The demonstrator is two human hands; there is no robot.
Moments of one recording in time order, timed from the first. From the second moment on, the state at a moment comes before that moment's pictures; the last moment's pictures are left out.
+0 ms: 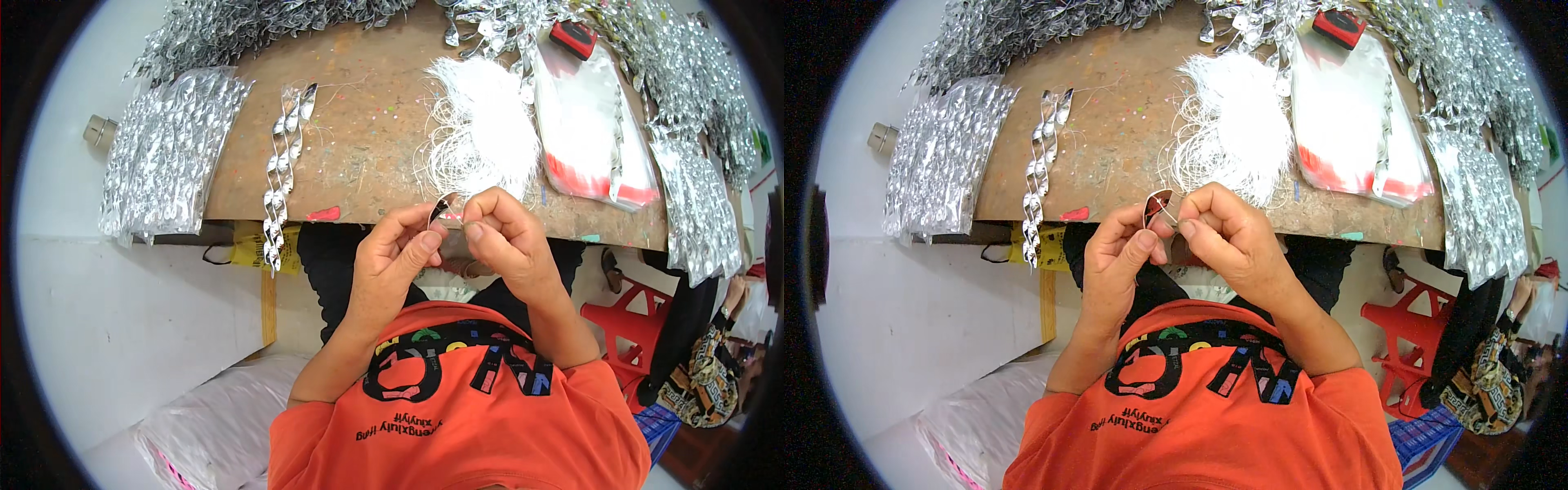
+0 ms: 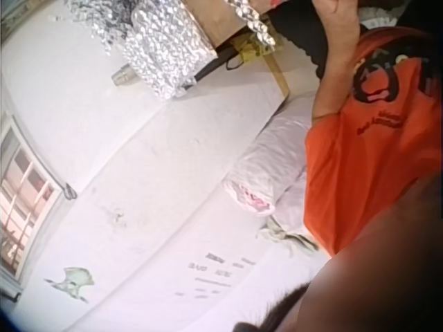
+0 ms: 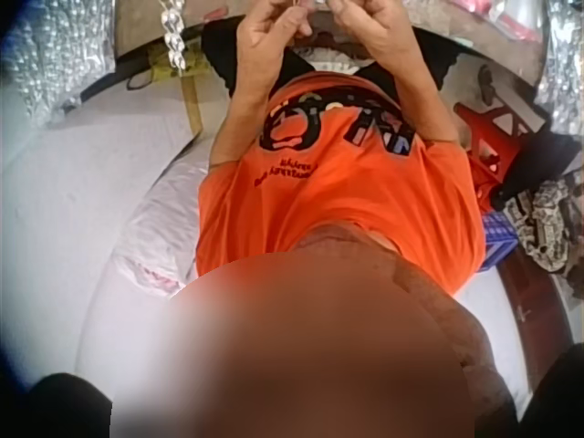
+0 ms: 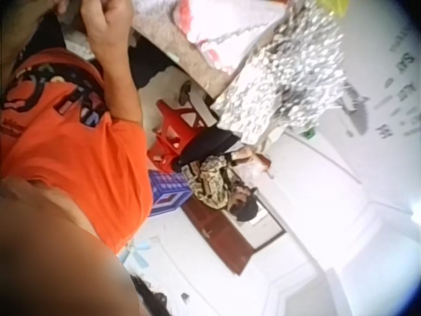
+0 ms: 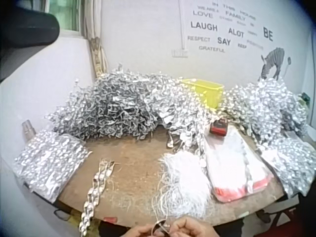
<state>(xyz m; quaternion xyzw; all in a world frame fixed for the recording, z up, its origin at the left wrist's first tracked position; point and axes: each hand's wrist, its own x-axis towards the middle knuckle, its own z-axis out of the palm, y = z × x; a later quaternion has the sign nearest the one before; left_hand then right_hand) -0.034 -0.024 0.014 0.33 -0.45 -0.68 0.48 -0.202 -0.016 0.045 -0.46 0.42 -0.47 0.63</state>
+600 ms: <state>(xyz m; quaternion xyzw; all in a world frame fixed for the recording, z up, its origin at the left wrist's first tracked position) -0.034 -0.020 0.016 0.34 -0.47 -0.66 0.48 -0.203 -0.017 0.042 -0.45 0.42 -0.47 0.63</state>
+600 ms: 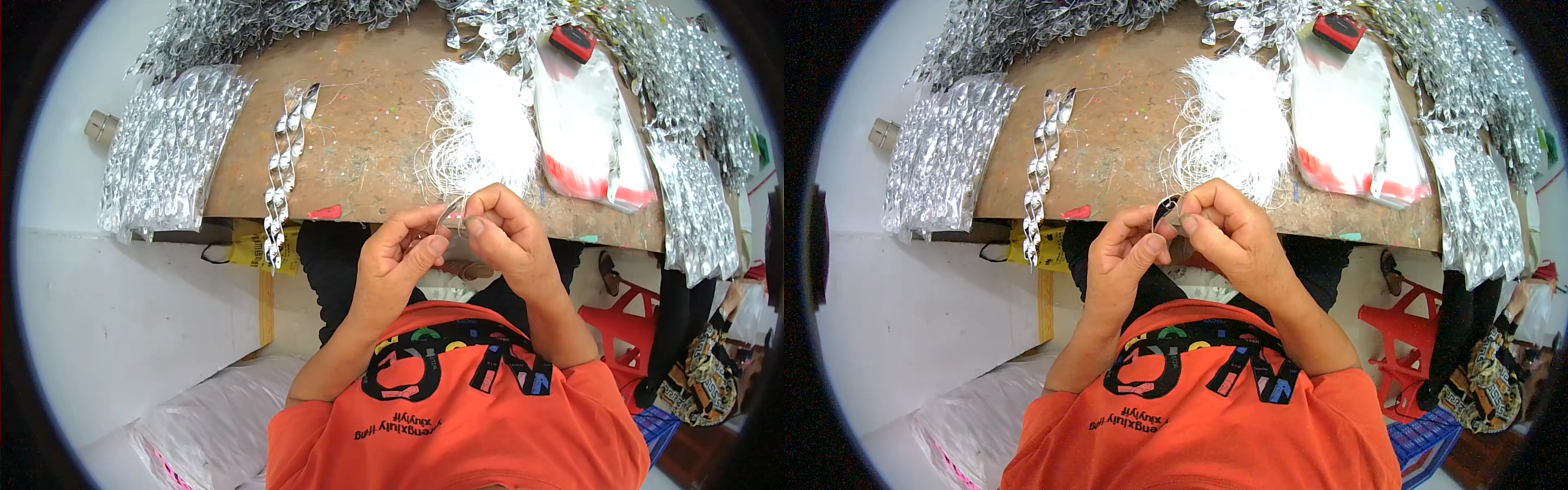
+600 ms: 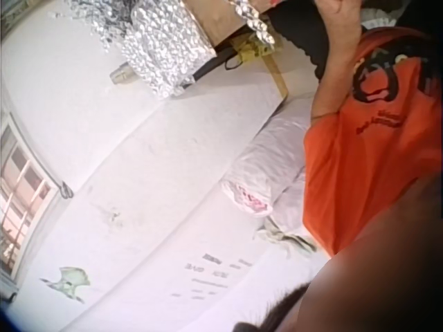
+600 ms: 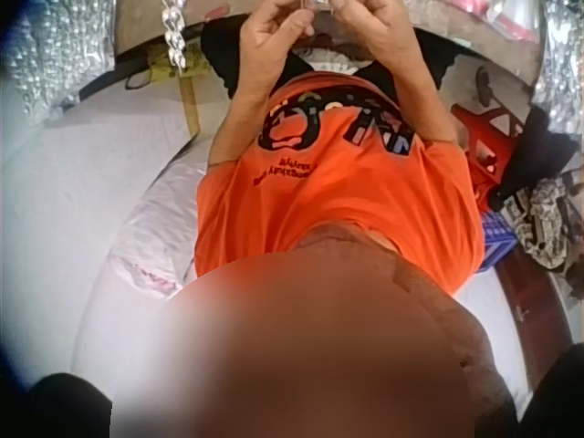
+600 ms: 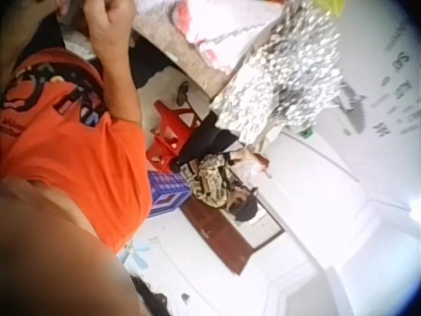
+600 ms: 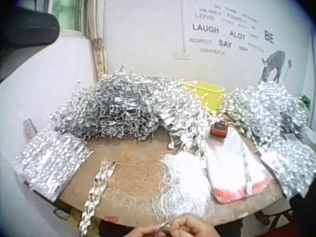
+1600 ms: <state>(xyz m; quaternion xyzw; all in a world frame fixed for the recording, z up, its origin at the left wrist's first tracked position) -0.036 -0.020 0.008 0.32 -0.46 -0.70 0.44 -0.205 -0.024 0.033 -0.46 0.38 -0.51 0.62</state>
